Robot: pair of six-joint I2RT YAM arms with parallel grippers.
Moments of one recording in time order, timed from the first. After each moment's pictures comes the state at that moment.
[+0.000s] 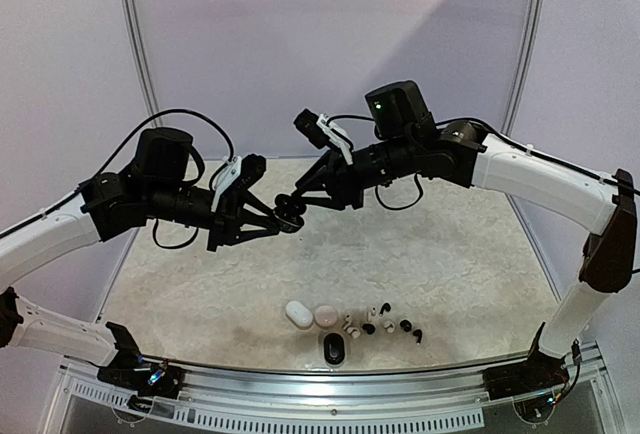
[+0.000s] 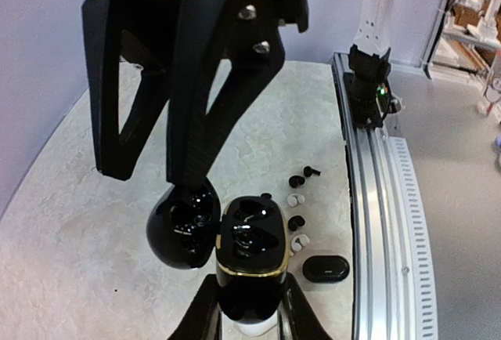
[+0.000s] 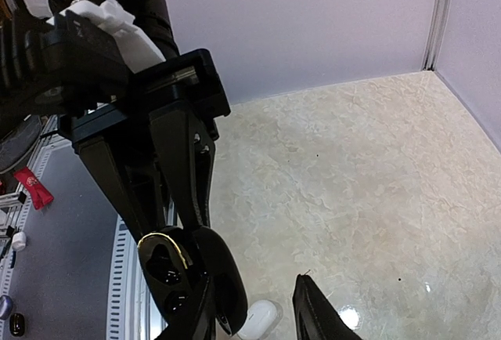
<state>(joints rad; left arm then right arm) -0.77 1.13 1.03 -0.40 0.58 0.34 0.93 1.71 1.65 -0.43 -0.54 -0.07</state>
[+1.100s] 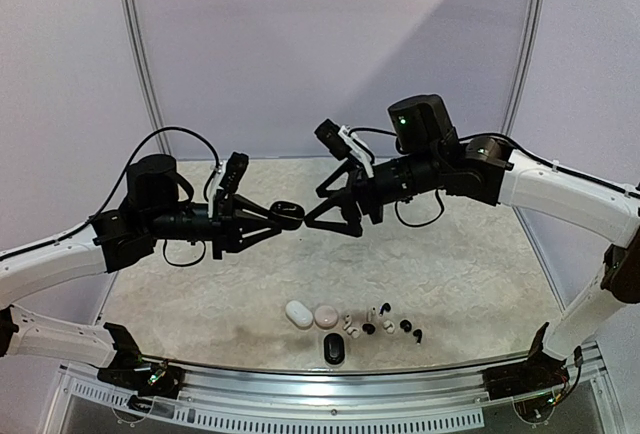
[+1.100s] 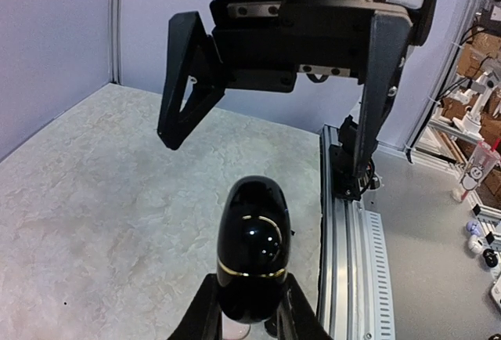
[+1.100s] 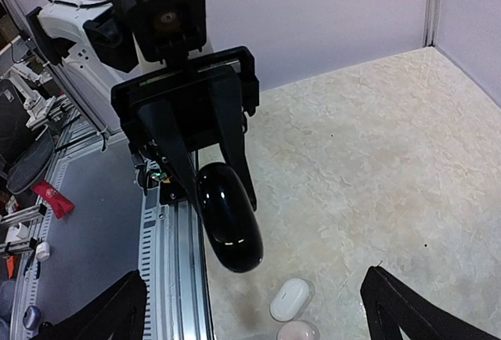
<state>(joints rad) -0.74 1.05 0.75 0.09 0.63 -0.06 0.94 1.56 1.46 -0.38 -0.54 0.05</state>
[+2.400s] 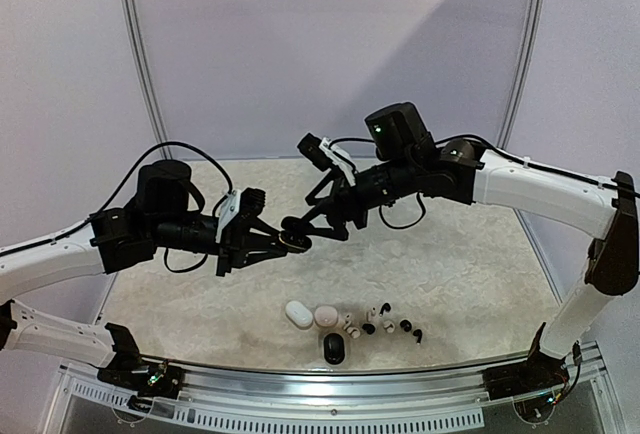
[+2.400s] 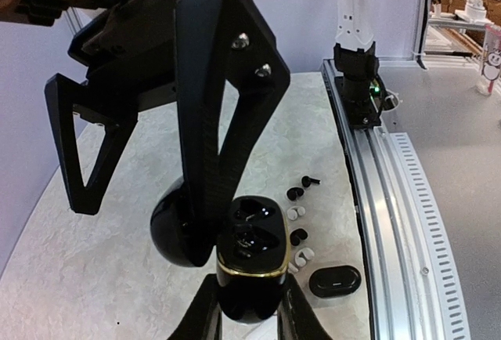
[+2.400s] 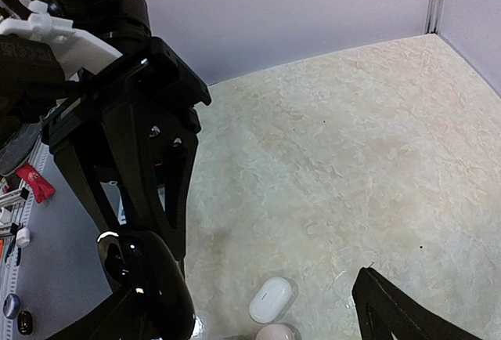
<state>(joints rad) -0.85 1.06 0.80 -0.10 0.56 0.38 0.94 1.67 1.51 -0.39 -0.53 -0.03</state>
